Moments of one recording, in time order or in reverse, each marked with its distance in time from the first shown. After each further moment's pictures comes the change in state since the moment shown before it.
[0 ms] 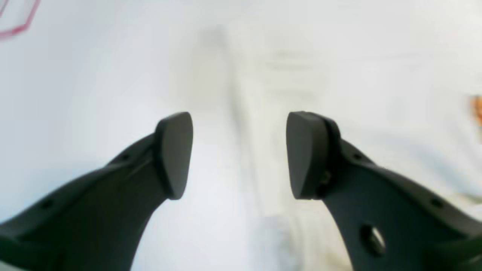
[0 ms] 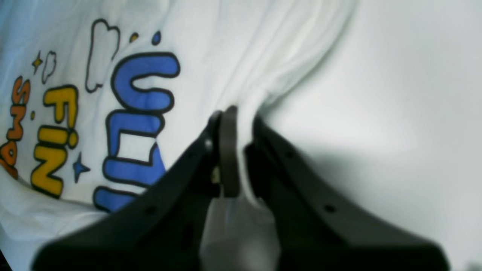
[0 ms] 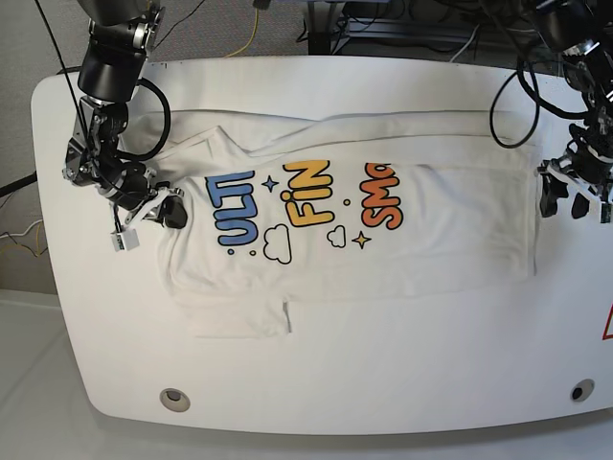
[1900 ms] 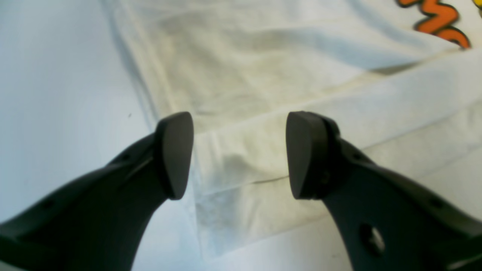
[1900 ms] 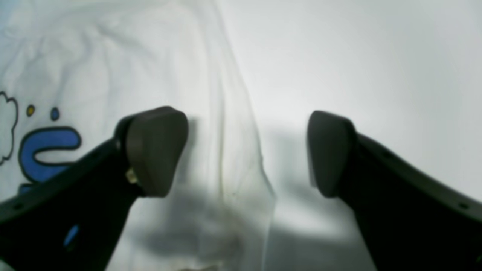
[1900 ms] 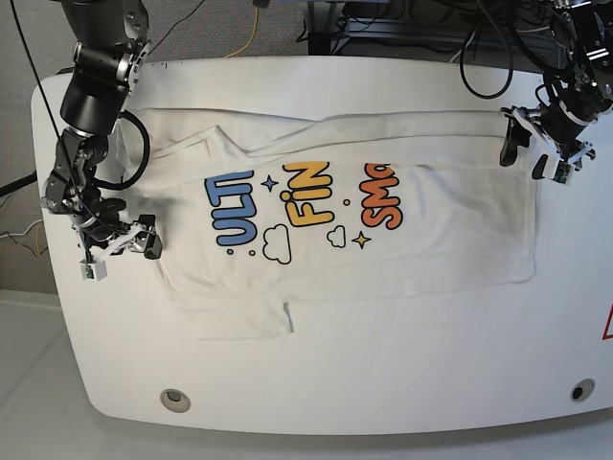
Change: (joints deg) left arm 16.4 -0.3 8.0 14.8 -1.6 -1.0 -0.1; right arm 8.2 3.1 2.5 -4.8 -11.6 -5.9 4.5
